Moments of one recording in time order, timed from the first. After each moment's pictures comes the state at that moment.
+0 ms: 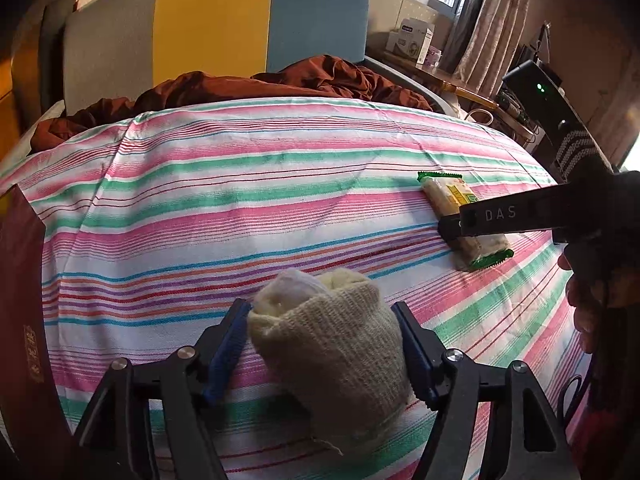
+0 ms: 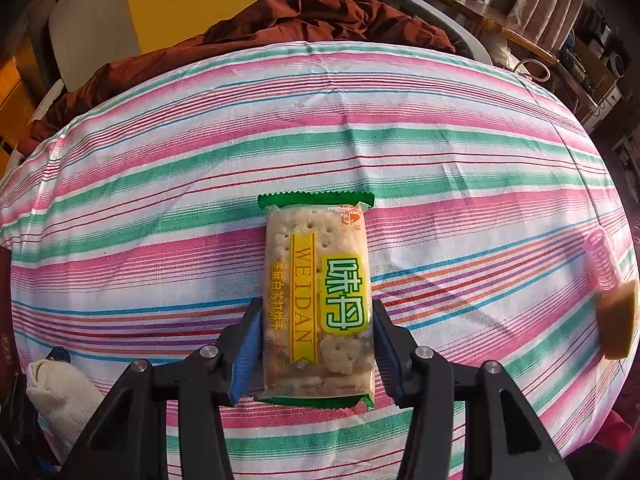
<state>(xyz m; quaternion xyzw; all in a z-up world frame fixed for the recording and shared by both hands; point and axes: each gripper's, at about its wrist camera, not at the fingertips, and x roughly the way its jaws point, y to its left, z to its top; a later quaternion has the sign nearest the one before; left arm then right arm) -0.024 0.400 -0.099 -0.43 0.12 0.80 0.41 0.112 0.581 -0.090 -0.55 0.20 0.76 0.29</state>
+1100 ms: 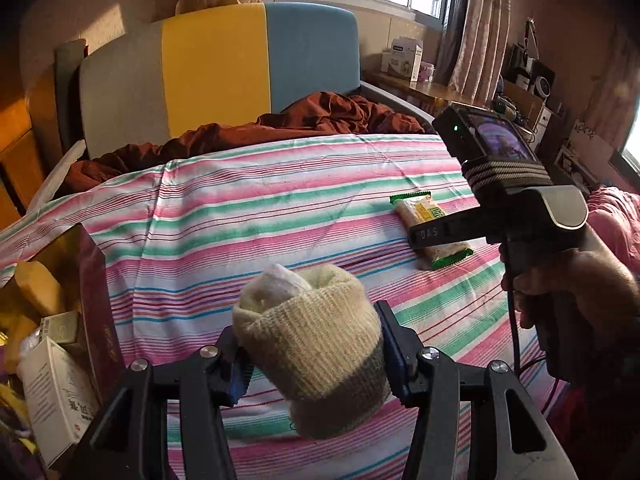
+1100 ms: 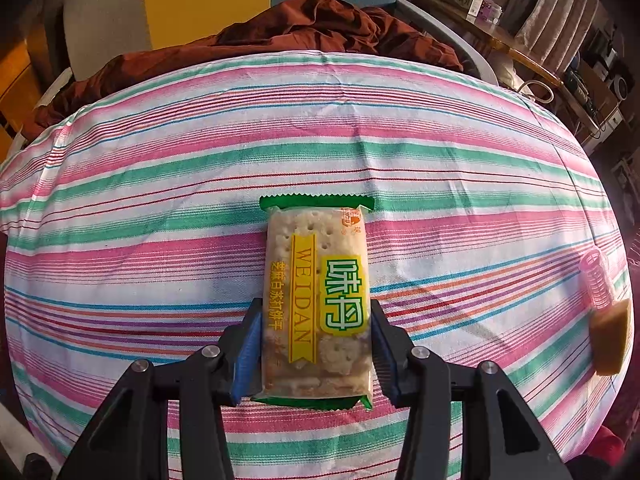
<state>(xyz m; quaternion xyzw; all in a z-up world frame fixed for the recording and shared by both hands) 0.018 0.364 -0.036 -0.37 0.14 0.83 0.40 0.045 0.570 -0.099 -0.54 0.16 0.77 0.29</state>
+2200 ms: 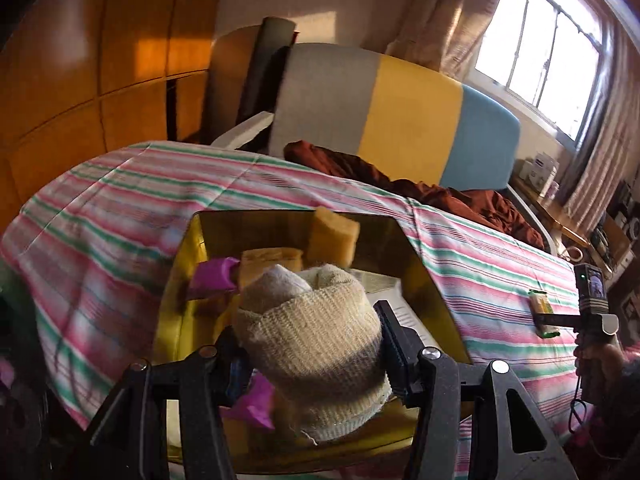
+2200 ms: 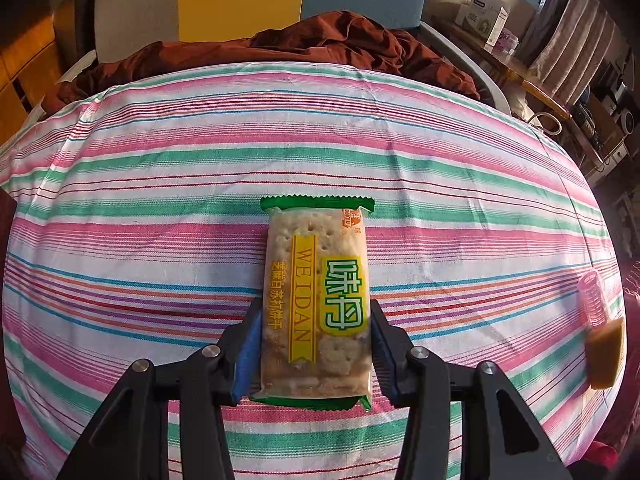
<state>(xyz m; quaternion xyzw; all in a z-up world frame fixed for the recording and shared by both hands) -0.045 0.070 0.000 -0.36 -0.03 0.91 0.19 0.046 0.512 -0.094 -0.53 0.11 0.79 0.27</state>
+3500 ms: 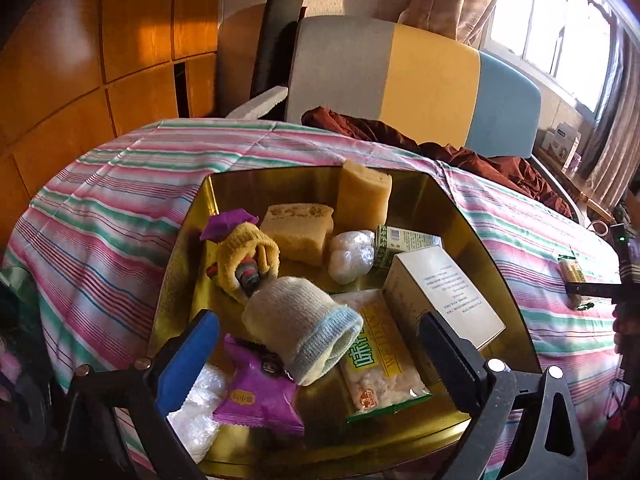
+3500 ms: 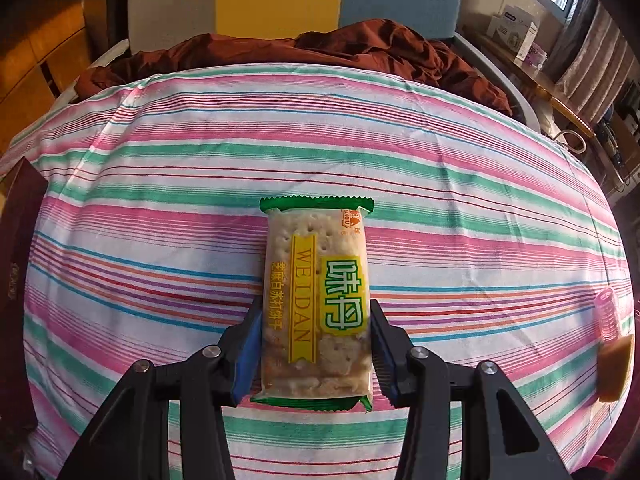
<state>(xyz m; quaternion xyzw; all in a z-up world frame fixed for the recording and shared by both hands) -0.049 0.085 -0.033 -0.39 0.01 0.91 0.16 0.028 0.481 -0.094 -0.53 0.11 0.82 0.19</state>
